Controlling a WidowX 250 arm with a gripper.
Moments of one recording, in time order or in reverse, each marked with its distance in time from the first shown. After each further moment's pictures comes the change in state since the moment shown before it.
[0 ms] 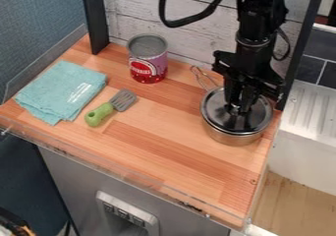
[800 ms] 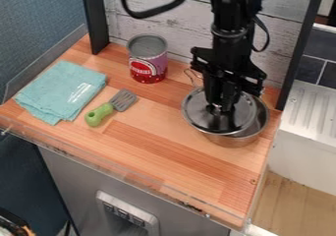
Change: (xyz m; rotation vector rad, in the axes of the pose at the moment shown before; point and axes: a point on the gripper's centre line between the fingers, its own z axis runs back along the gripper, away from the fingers) arm -0.031 0.010 0.019 -0.034 0.045 0.035
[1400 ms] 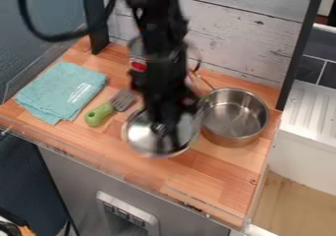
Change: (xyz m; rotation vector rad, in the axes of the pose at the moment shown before) arm -0.066 0.036 0.010 -0.024 0.011 0.081
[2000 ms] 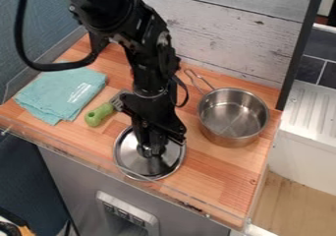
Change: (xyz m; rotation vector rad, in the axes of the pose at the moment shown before) arm -0.034 0.020 -0.042 0.095 0.009 -0.020
